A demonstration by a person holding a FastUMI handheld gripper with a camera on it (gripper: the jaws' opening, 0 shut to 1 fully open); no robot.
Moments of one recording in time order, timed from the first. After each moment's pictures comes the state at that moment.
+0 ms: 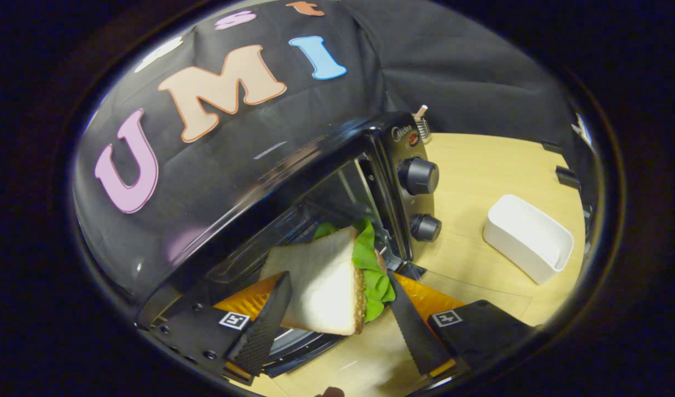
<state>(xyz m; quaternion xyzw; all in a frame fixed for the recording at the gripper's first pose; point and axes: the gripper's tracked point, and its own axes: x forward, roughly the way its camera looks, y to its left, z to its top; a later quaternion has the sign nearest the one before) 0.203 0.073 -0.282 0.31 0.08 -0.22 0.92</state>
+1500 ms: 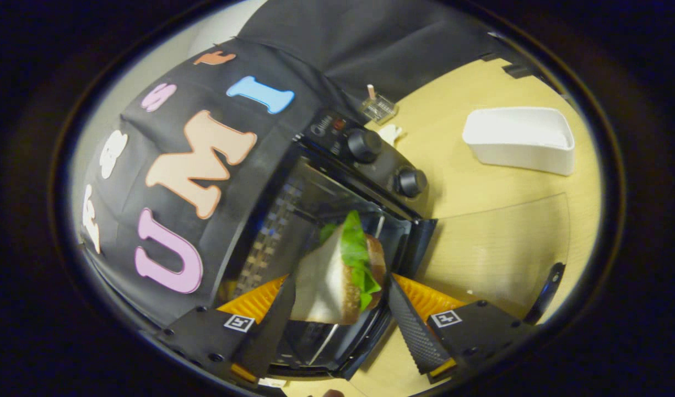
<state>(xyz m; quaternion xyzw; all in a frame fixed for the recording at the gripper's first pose) 0.177 0.100 -0.267 0.51 -0.03 -0.15 0.84</state>
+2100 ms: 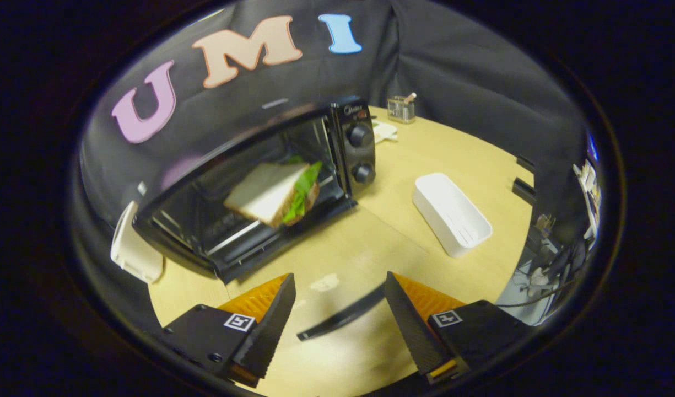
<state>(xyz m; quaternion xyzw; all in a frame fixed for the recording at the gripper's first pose) 0.042 0.096 -0.335 0.19 0.26 -0.21 0.92</state>
